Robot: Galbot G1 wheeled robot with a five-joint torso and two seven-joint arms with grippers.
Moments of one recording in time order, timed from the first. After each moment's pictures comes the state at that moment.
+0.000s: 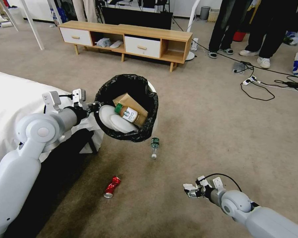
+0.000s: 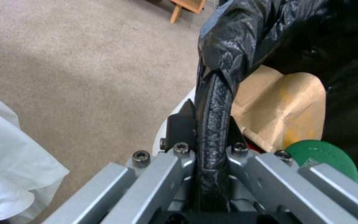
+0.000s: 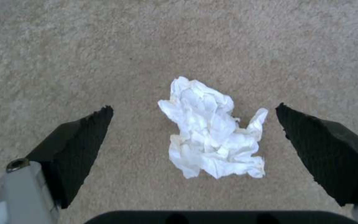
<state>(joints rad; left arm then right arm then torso) 0.72 -0.87 -0.40 -1.95 -1.36 0.74 -0.34 -1.00 0.75 -0.19 1.50 0.80 -0.38 0.03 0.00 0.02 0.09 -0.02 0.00</state>
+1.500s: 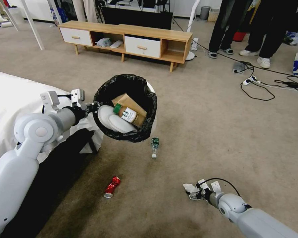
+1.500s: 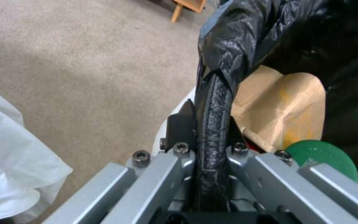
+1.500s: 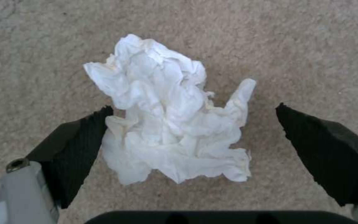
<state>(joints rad) 0.72 -0.86 -0.40 -1.95 -1.36 0.74 -0.34 -0.95 0.85 -0.21 1.26 0.70 -0.28 -0.05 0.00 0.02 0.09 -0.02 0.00</state>
